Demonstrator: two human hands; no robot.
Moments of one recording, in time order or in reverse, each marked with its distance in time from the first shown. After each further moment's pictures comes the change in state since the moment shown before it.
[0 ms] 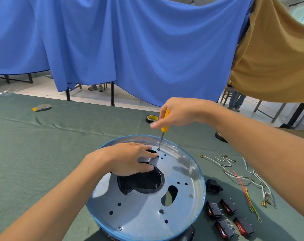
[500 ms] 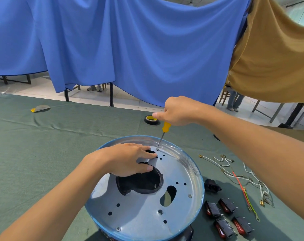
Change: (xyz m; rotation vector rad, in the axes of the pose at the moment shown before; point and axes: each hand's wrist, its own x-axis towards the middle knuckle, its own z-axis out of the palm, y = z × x) left_hand -0.001 0.000 0.000 -0.012 -0.007 -0.001; right_hand 0.001 -0.002 0.006 -0.182 0.182 0.052
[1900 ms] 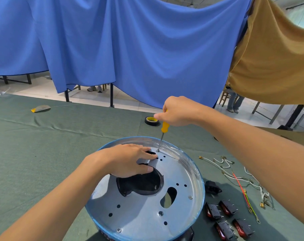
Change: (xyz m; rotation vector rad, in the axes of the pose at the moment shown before) left_hand 0.001 -0.001 0.000 0.000 0.010 0.005; right_hand 0.002 -0.002 0.000 0.083 0.014 0.039
